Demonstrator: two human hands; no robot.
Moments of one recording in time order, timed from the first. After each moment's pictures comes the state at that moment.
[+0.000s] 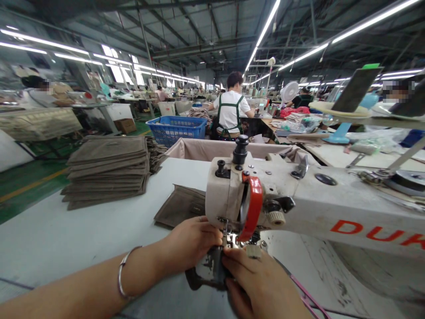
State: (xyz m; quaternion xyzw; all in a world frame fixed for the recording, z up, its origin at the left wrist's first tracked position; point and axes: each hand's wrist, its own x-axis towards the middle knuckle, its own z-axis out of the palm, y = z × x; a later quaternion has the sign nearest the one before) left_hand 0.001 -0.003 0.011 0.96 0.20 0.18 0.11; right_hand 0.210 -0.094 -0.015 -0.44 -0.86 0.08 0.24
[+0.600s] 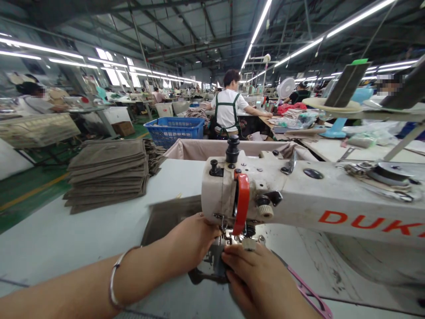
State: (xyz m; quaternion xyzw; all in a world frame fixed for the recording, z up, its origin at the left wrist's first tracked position) left_hand 0.012 -0.016 0.031 0.96 0.25 0.11 0.07; right_hand 0.209 -0.097 -0.007 -0.44 -0.85 0.09 0.27
